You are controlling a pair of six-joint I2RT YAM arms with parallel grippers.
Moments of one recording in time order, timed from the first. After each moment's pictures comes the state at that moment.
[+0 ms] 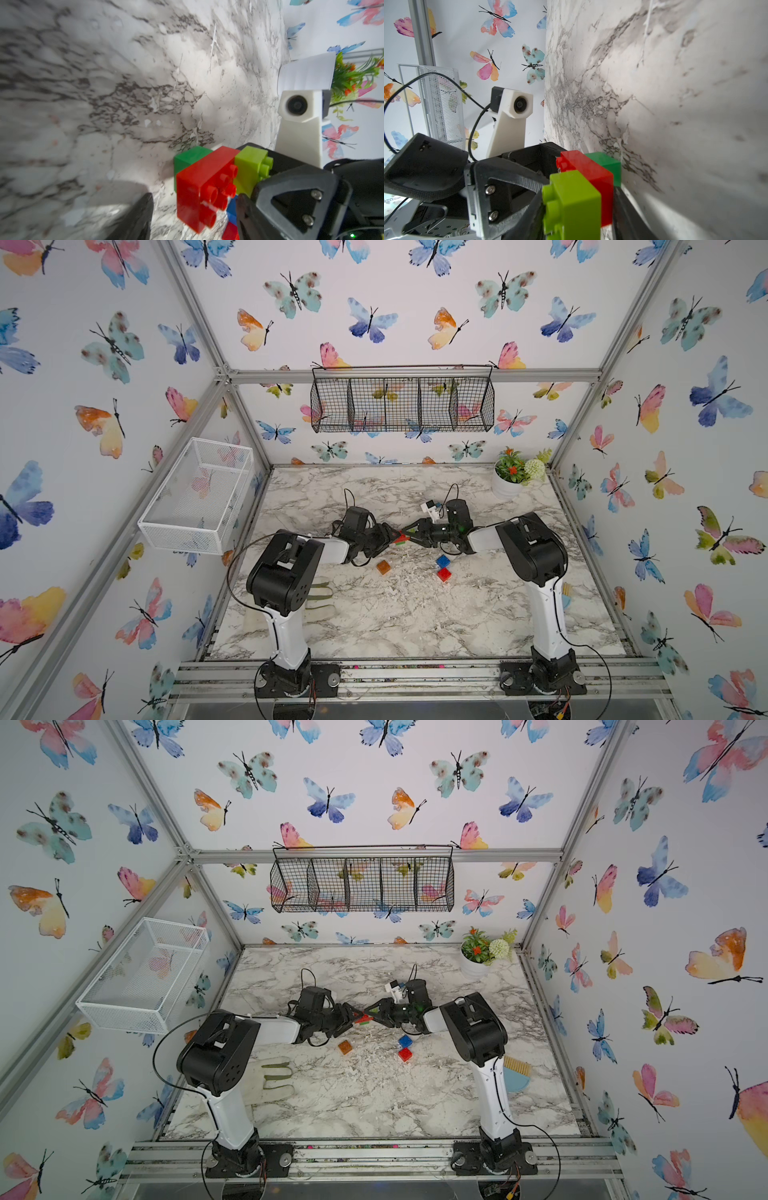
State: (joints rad) left arm -0.40 1.86 0.89 0.24 0.47 -0.96; right arm 0.48 2.22 1.16 0.51 -0.88 0.94
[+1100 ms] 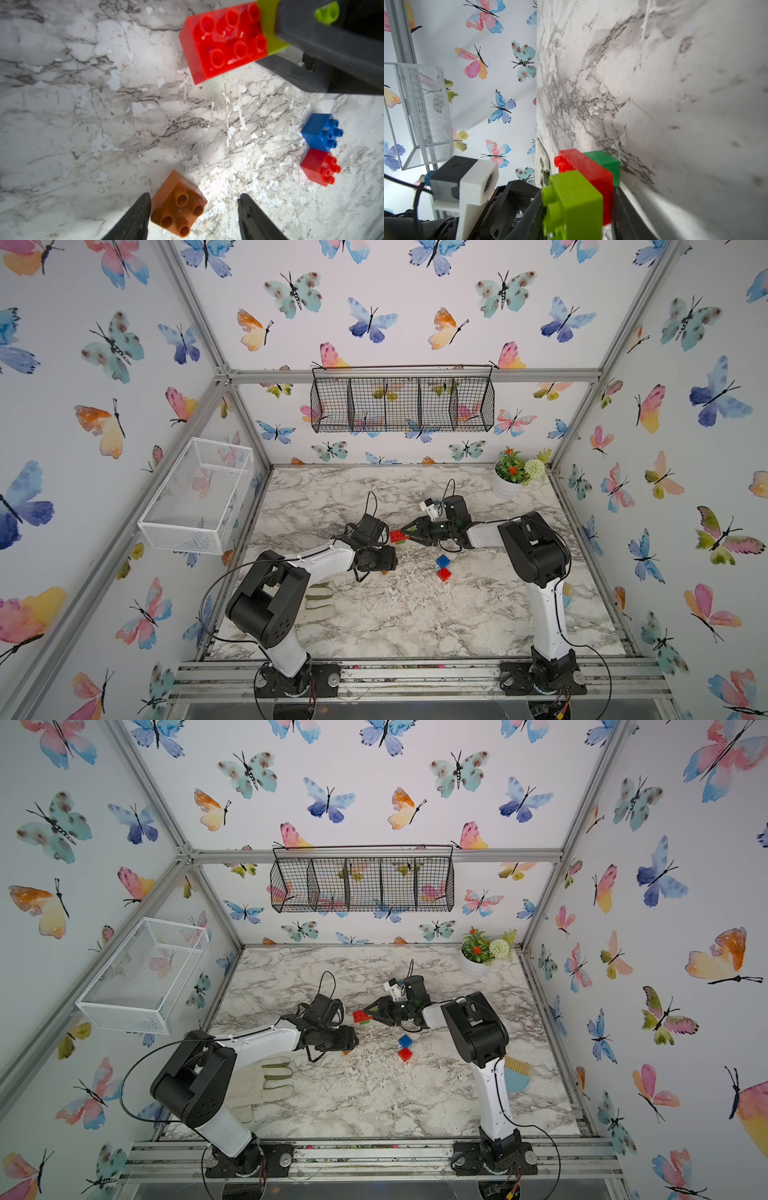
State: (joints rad) left arm -0.58 1.67 0.93 -0.34 0.18 -0.50; right arm 0.48 2.20 1.22 0.35 -0.86 0.86
